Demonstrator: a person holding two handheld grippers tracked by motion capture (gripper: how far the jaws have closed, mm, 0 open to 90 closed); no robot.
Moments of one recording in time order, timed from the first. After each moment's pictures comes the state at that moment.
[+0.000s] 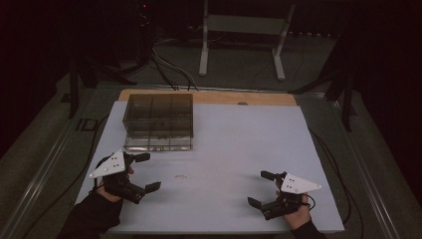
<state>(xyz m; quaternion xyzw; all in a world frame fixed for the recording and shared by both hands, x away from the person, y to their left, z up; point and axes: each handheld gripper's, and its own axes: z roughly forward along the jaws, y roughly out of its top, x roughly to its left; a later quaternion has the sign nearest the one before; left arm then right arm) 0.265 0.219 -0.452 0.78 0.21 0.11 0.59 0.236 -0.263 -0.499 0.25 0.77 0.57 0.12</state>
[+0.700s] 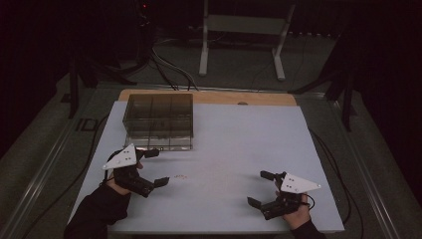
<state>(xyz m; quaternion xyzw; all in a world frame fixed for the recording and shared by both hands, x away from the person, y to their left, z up) 0.284 0.200 -0.455 0.79 0.20 0.09 0.58 0.236 -0.263 -0.500 0.26 0.77 0.57 0.12</state>
